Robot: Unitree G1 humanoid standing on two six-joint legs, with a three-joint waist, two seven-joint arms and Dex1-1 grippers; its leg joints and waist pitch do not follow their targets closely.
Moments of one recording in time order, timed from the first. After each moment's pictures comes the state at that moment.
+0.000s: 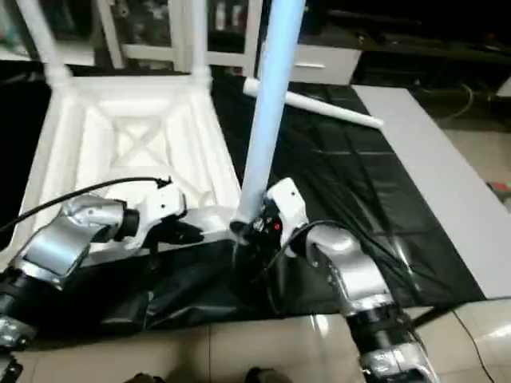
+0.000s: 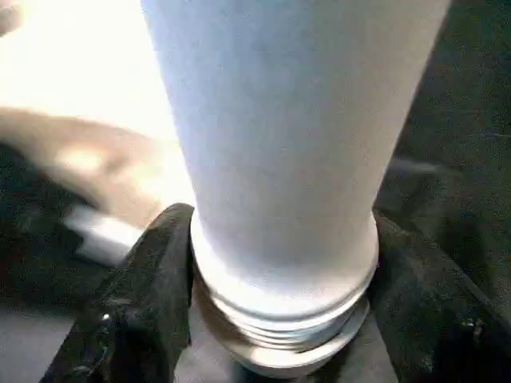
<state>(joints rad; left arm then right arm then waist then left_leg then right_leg) -0.57 0.43 -0.32 0.31 0.05 0.36 -1.01 -0.45 -0.14 0.13 0.36 0.20 0.37 0.54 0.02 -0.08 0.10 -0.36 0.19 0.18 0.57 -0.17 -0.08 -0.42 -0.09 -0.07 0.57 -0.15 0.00</state>
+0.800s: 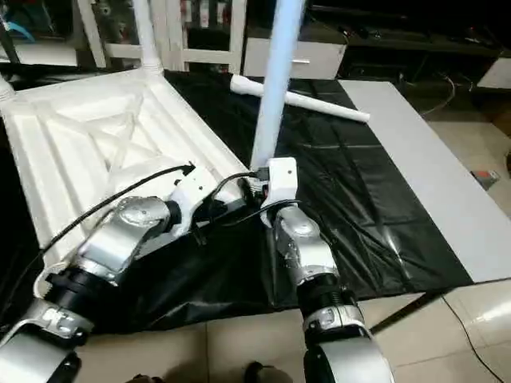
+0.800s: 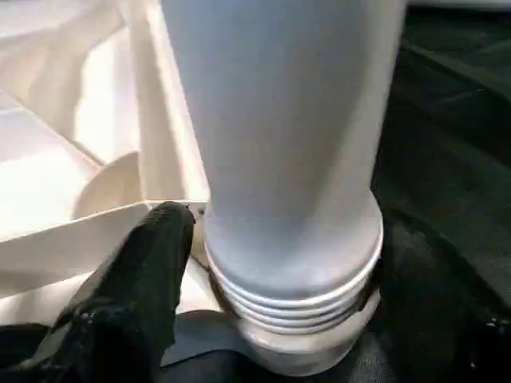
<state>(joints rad) -0.60 0.24 -0.30 0.37 0.13 0.43 -0.70 -0.60 0.04 -0.03 0.67 0.16 0.16 0.23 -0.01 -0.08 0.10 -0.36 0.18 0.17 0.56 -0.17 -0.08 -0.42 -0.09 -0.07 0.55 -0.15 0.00</state>
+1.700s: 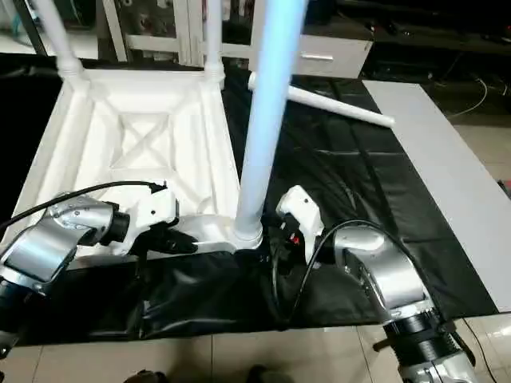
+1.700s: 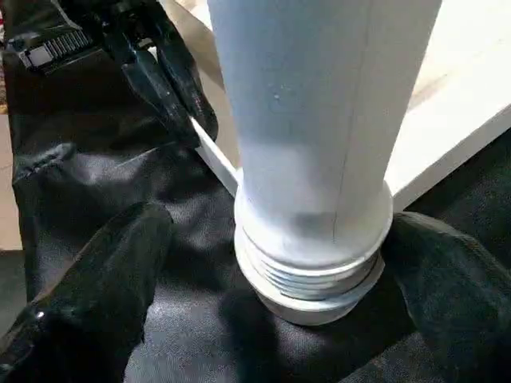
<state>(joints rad) -0.52 0.57 -0.35 0.16 0.02 0.38 -1.24 -0.35 -0.44 0.22 0.08 0.28 0.46 0.99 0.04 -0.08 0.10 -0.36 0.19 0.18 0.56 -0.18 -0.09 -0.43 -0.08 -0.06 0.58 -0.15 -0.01</state>
